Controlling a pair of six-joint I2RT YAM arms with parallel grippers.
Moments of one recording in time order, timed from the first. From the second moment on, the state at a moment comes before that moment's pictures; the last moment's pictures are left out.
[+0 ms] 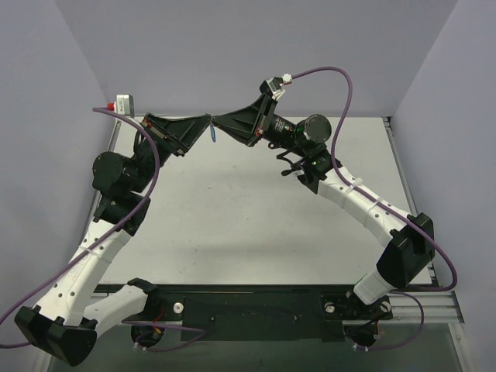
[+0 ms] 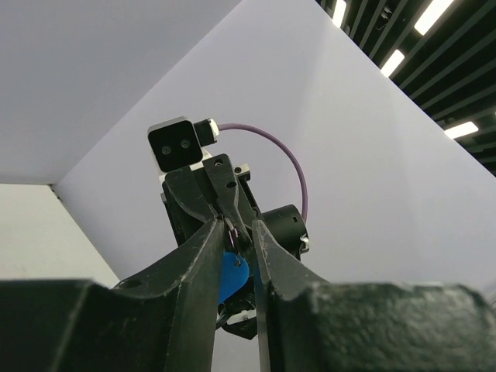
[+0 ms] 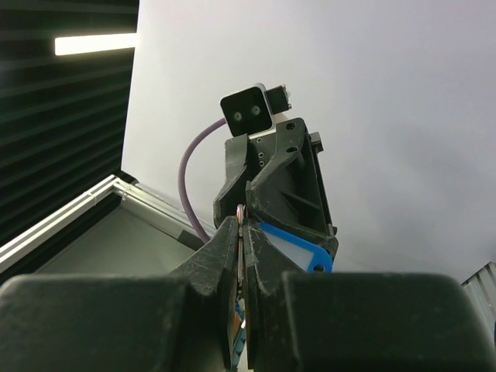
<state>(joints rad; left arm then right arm) -0.42 1.01 1.10 0.42 0.30 -1.17 0.67 1.56 1.40 0.71 -0.59 1.62</state>
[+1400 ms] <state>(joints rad) -0.42 0.97 1.10 0.35 0.28 -1.17 0.66 1.55 1.40 0.68 -0.59 1.60</state>
